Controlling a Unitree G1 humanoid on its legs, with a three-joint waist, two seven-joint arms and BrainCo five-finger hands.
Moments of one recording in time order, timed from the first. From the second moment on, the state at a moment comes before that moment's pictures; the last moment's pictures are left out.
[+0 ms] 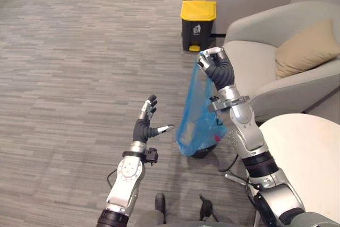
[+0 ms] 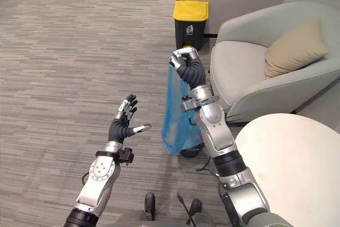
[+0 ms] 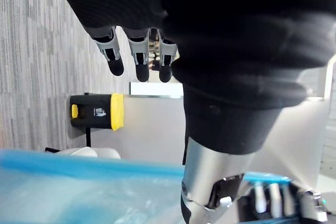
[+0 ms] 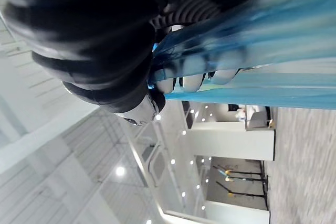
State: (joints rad) left arm 0.00 0.12 -0.27 0.07 -0.07 -0.20 0.09; right arm -0.52 -0.19 0.29 -0.04 0.37 -0.16 0.01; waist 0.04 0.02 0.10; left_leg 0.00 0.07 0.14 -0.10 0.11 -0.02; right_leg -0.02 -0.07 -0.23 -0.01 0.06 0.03
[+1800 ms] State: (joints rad) left arm 0.13 0.14 0.11 0.15 -0.07 -0.16 0.22; right arm -0.03 -0.52 0.20 -0.19 0.02 -0.19 0.15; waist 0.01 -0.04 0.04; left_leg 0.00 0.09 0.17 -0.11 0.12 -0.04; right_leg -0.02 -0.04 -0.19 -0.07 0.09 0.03
